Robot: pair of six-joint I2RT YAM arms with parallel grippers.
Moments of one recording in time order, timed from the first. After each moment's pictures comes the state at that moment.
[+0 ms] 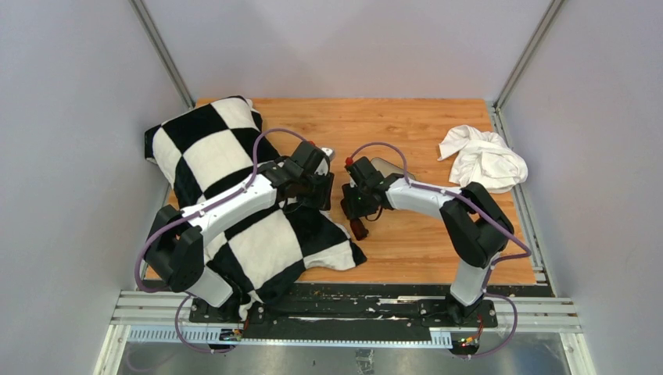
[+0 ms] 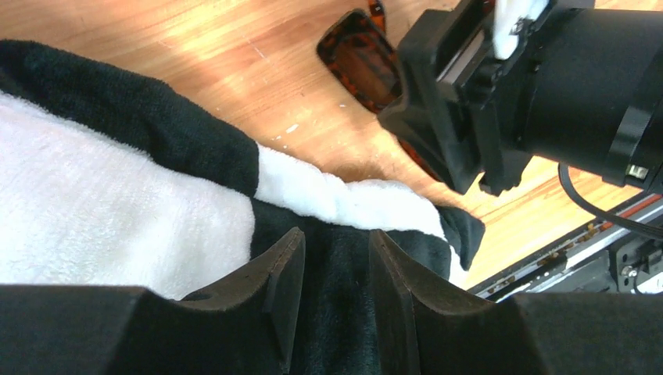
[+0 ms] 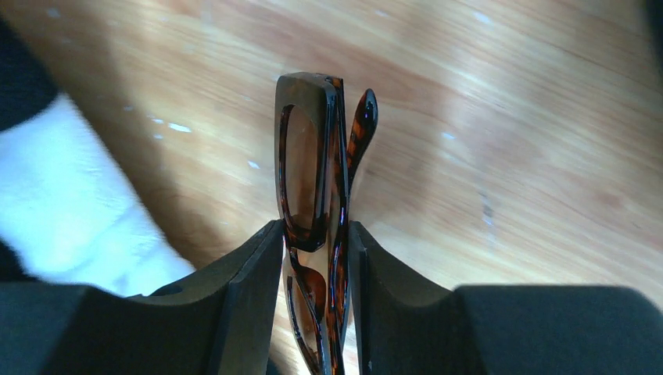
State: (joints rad) left arm -0.68 1.52 1.14 -0.58 0.08 -0.37; right arm 0.72 1.79 1.10 -0.34 -0.07 0.37
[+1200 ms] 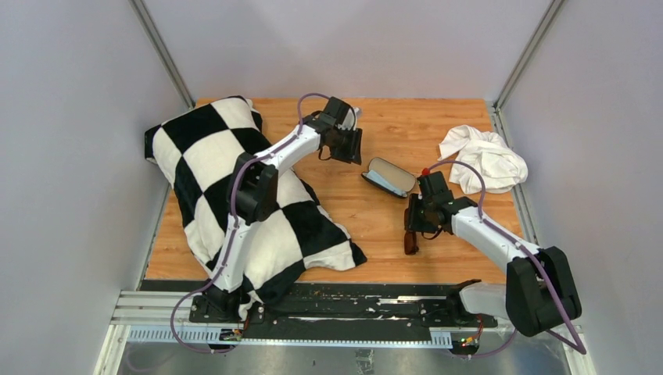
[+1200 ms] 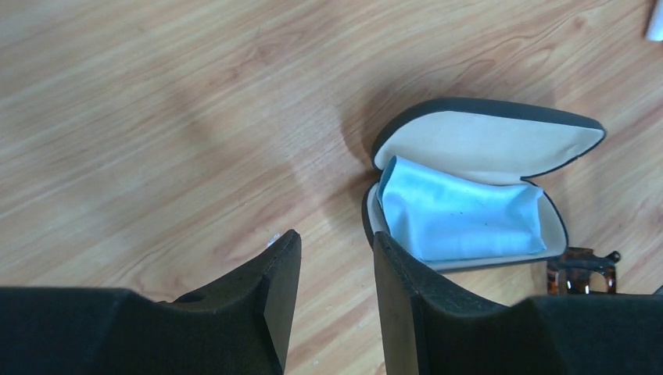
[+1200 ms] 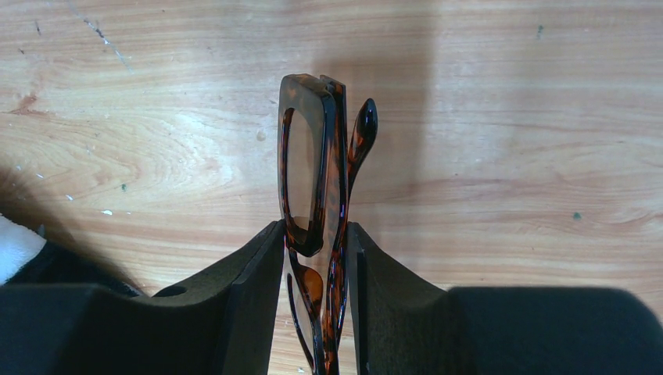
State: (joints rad) left arm -0.55 2.29 2.00 -0.61 0.29 -0.30; right arm 0.36 1.23 0.65 -0.48 0.01 0.42
